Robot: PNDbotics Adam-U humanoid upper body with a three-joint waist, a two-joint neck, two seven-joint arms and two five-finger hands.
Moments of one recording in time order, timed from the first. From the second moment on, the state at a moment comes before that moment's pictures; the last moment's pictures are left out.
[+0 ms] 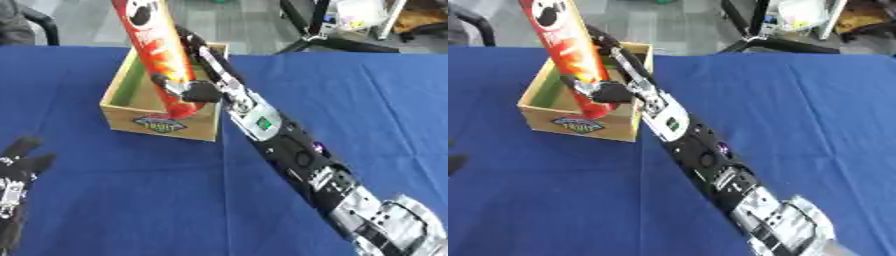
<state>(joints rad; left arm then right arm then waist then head) -0.21 0.20 -0.07 -1.62 0.07 -0.19 -0.04 -1.03 -0.11 0.24 -0.83 0.16 -0.47 -0.05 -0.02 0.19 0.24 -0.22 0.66</state>
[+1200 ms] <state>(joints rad) -0.21 0.20 -0.07 -1.62 0.07 -0.19 -0.04 -1.01 -0.15 0.25 -0.88 0.13 -0.47 -0.07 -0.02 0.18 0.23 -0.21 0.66</state>
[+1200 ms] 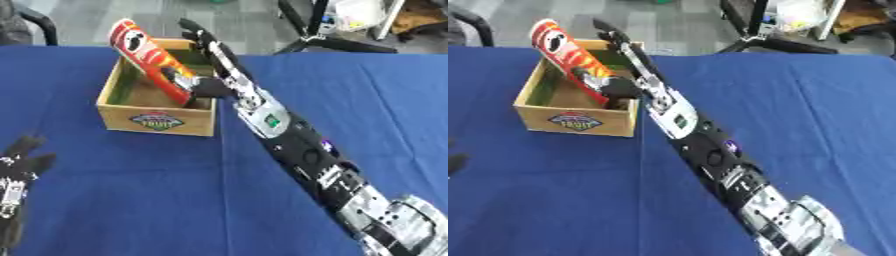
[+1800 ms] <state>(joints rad) -0.20 0.20 -0.06 -1.62 0.06 -0.20 -0.03 -0.84 -0.29 0.24 -1.15 -0.03 -0.44 -0.14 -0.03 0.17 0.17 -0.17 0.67</state>
